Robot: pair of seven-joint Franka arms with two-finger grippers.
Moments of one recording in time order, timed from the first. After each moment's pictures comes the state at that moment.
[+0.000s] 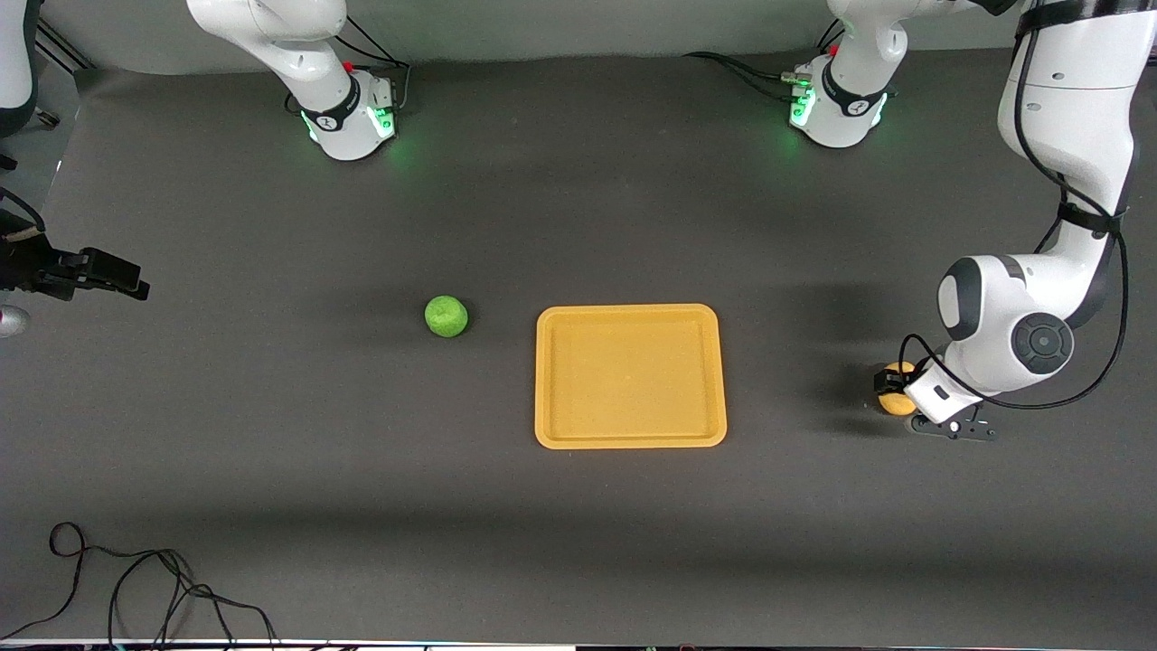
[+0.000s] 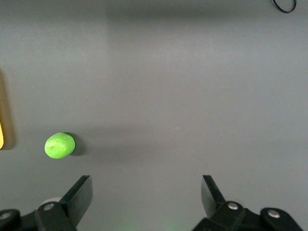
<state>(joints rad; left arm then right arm) 0.05 0.52 -0.03 -1.94 0.04 2.41 0.13 -0.08 0.08 0.00 -1.54 -0.02 1.55 -0.03</state>
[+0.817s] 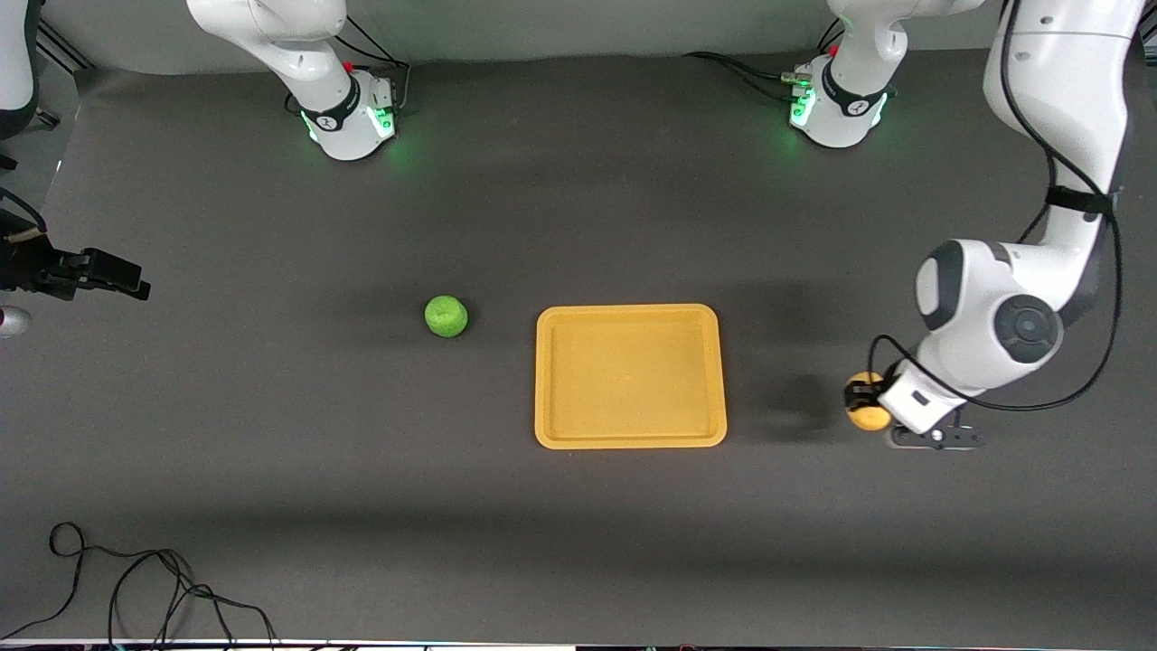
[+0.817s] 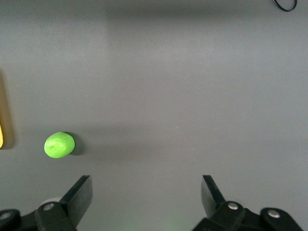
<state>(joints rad) -0.02 0.44 -0.17 -1.83 0.01 2.32 -0.22 -0.08 0.09 0.00 -1.54 -0.02 1.55 -0.03</state>
